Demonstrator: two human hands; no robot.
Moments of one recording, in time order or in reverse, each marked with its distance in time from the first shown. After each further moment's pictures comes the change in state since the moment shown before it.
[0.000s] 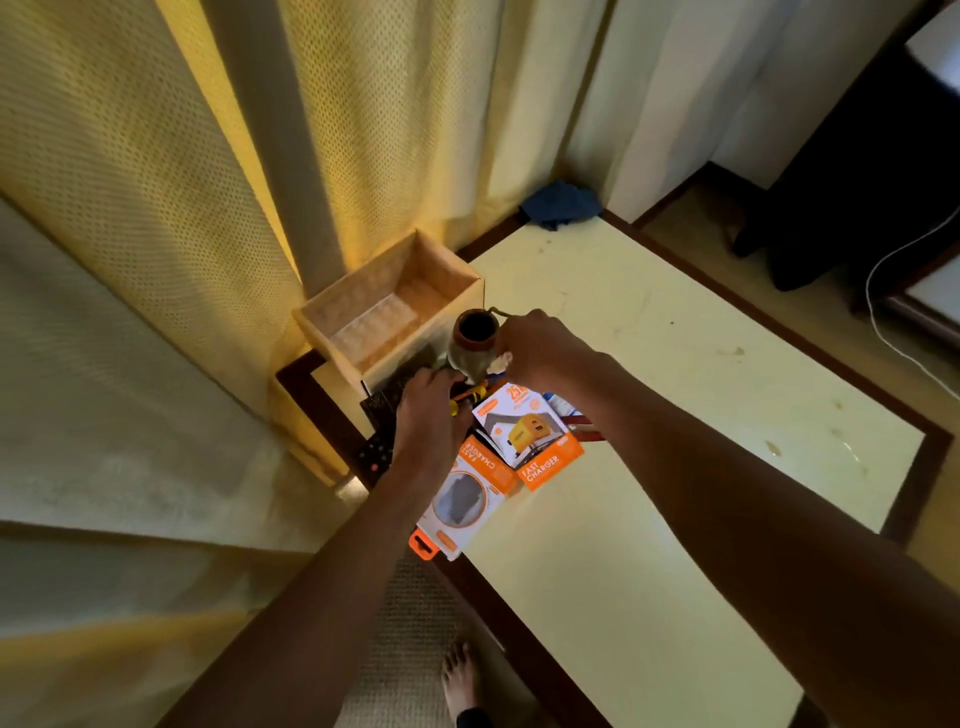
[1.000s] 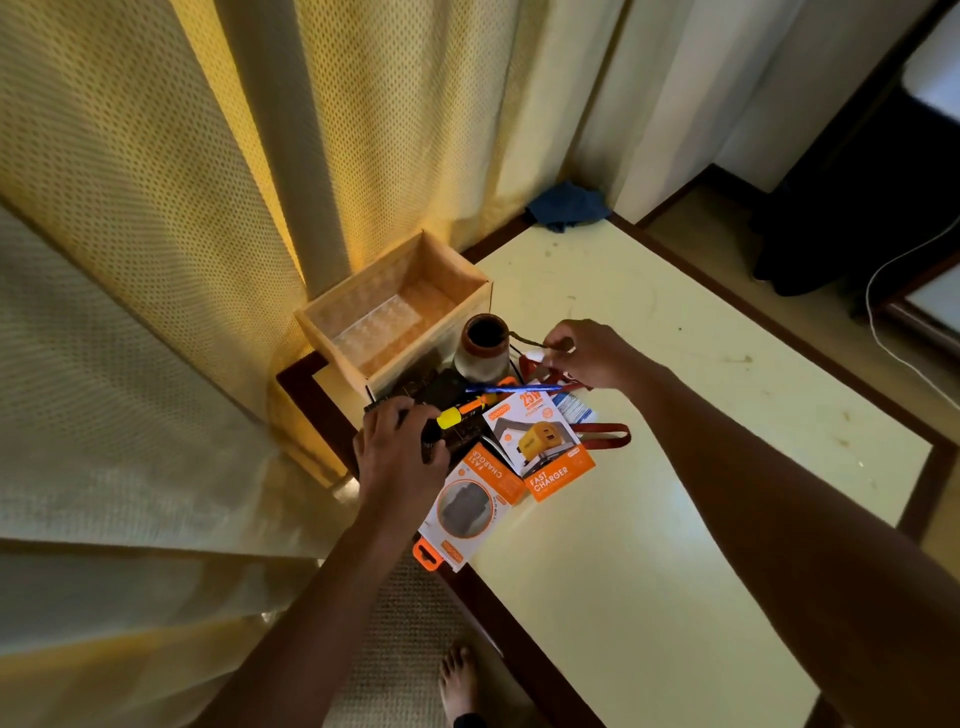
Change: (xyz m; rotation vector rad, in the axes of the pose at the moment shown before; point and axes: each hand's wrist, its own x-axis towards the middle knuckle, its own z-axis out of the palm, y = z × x) left_hand -0.036 -0.040 -0.015 0.060 0.086 -0.049; right_hand 0.021 0.075 0.023 0.336 0.000 0.157
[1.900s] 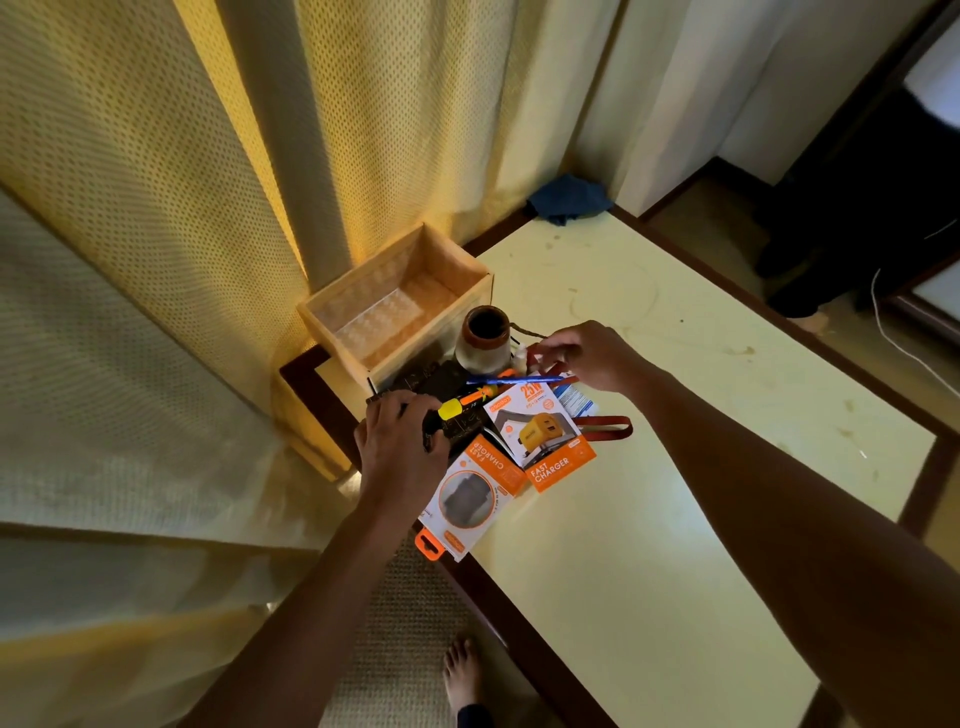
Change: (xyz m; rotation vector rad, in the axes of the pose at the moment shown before) left_hand 0.000 0.006 -0.007 0.002 -0.064 -0.025; right_hand -0.001 0.017 0.016 0.038 0.018 -0.098
